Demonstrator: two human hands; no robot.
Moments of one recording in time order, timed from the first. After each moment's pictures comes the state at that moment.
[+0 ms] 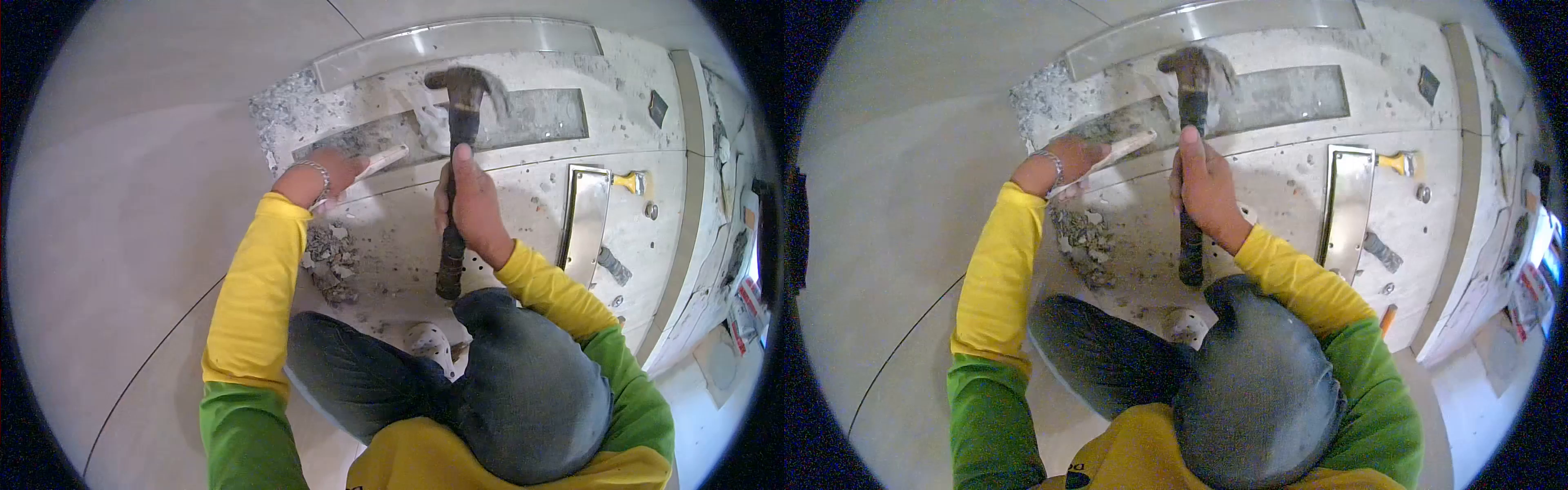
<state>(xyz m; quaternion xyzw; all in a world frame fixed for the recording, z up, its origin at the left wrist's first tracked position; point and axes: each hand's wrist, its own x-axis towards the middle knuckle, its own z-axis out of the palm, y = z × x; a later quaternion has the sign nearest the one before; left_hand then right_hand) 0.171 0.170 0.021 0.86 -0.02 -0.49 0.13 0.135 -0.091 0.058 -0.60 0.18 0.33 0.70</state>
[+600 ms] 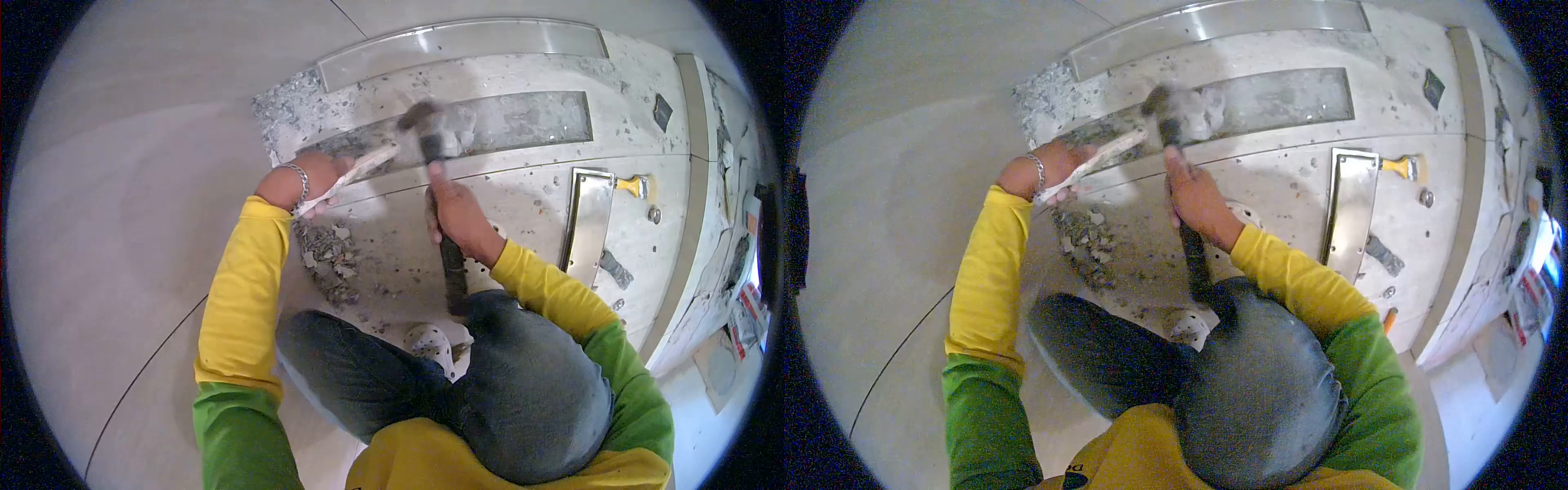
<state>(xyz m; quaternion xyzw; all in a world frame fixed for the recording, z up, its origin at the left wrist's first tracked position) 0.174 0.171 0.079 0.76 0.21 -0.57 0.25 0.133 -0.090 0.044 -0.61 0.17 0.45 0.63</state>
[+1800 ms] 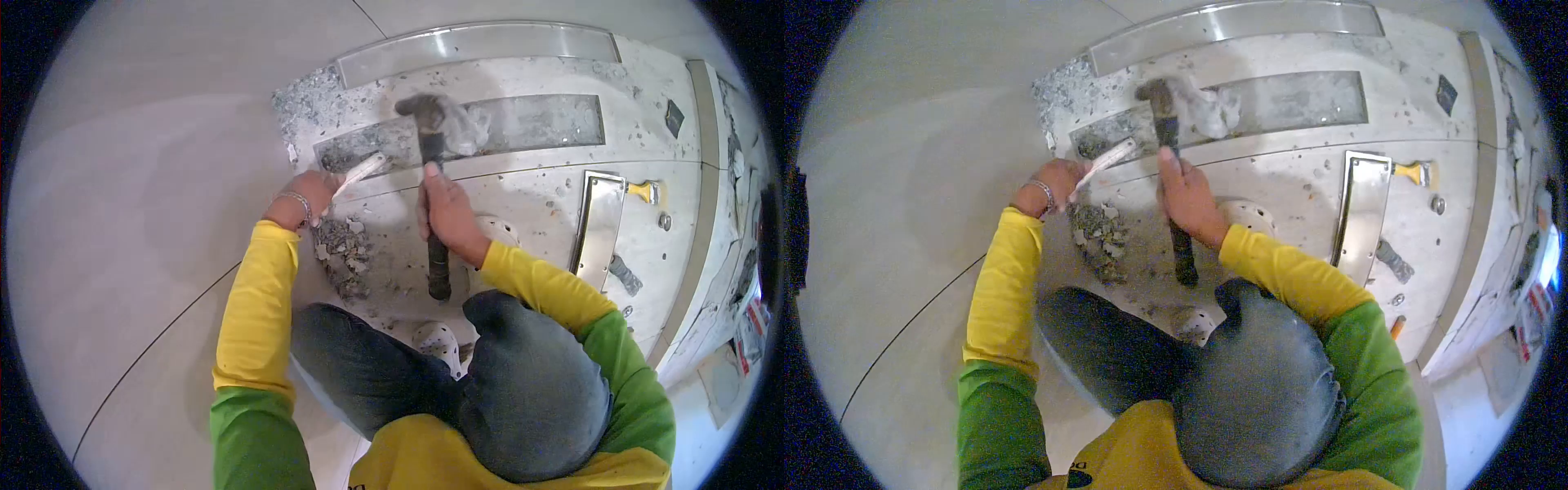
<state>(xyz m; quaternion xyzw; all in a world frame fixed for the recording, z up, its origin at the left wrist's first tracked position) 0.122 0.213 0.047 0.81 0.17 -0.56 0.10 0.107 -0.057 0.020 -0.61 0.13 0.38 0.68</state>
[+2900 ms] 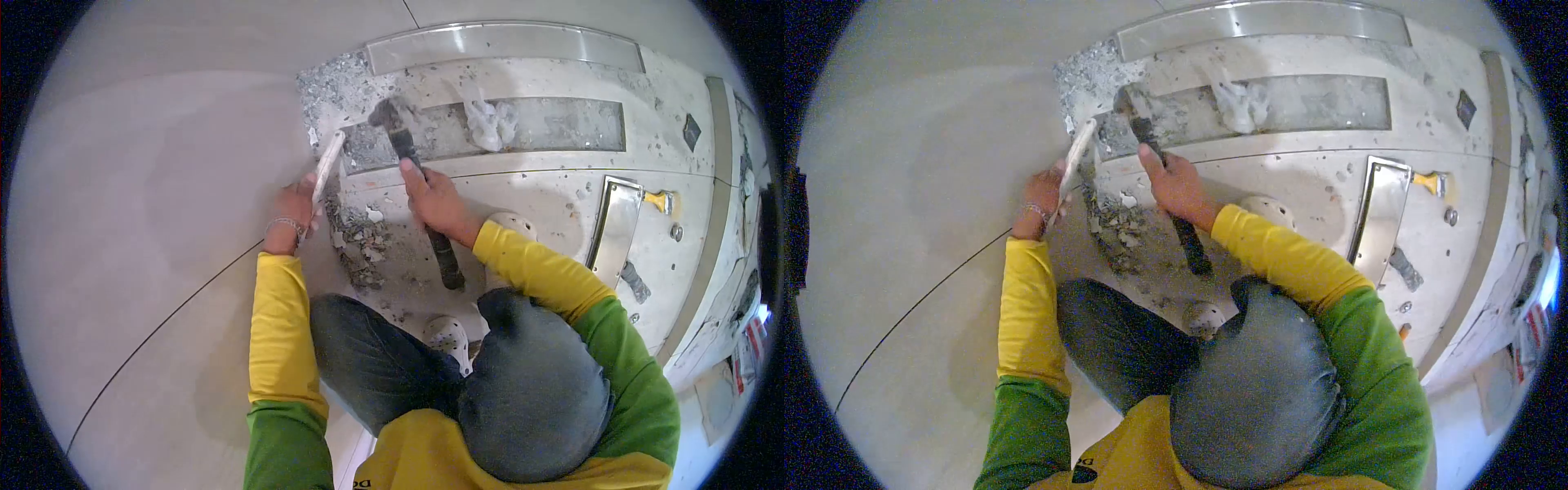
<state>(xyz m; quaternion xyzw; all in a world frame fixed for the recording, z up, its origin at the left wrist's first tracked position) 0.035 0.258 0.057 0.91 0.24 -0.32 0.10 0.106 -0.007 0.009 -0.67 0.04 0.47 0.57</state>
